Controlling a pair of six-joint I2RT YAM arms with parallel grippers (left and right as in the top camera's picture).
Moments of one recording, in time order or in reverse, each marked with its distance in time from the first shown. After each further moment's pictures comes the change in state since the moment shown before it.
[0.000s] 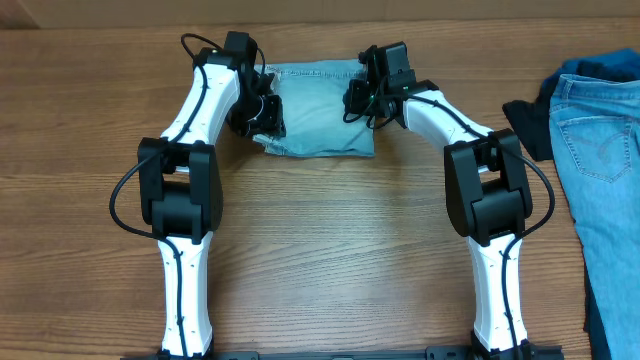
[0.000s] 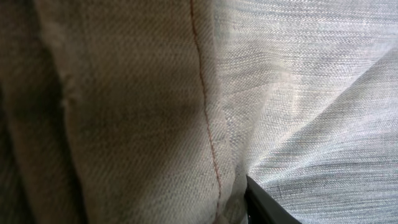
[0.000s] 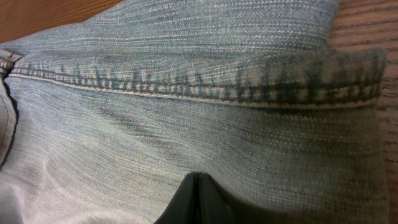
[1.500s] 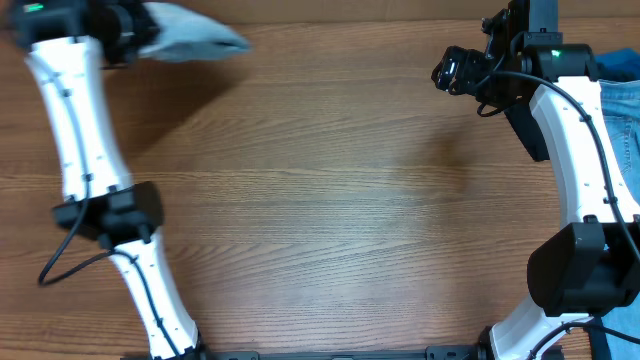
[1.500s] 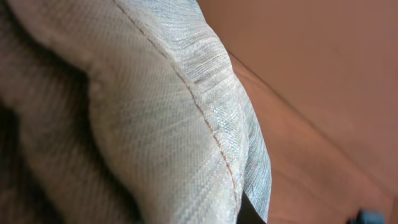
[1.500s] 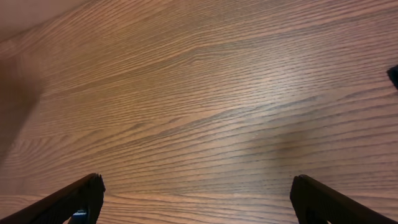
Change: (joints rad) left arm 0.390 -0.036 0.866 -0.376 -0.004 -0.416; right arm -0.294 -0.535 0.011 -0.690 0.097 -0.112
